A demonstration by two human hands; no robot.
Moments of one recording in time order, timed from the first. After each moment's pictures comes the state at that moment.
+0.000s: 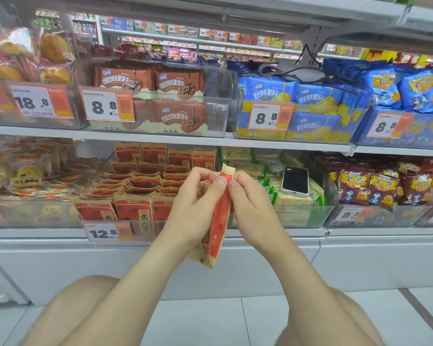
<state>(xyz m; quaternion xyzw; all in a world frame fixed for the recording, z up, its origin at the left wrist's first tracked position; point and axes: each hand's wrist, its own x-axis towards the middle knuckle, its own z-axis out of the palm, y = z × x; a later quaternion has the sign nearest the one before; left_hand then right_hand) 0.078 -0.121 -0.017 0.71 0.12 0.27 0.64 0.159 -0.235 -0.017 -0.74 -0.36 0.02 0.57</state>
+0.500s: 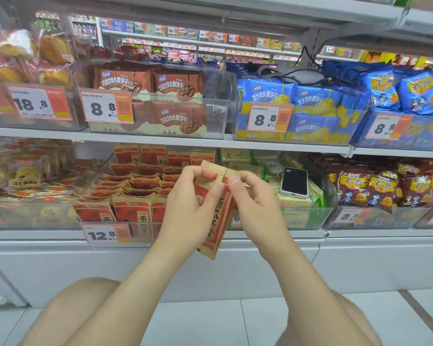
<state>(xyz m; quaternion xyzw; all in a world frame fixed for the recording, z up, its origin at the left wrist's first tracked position) 0.079 -0.119 -0.019 0.77 0.13 0.37 0.50 0.157 -0.240 -0.012 -0.68 -0.31 0.07 0.66</state>
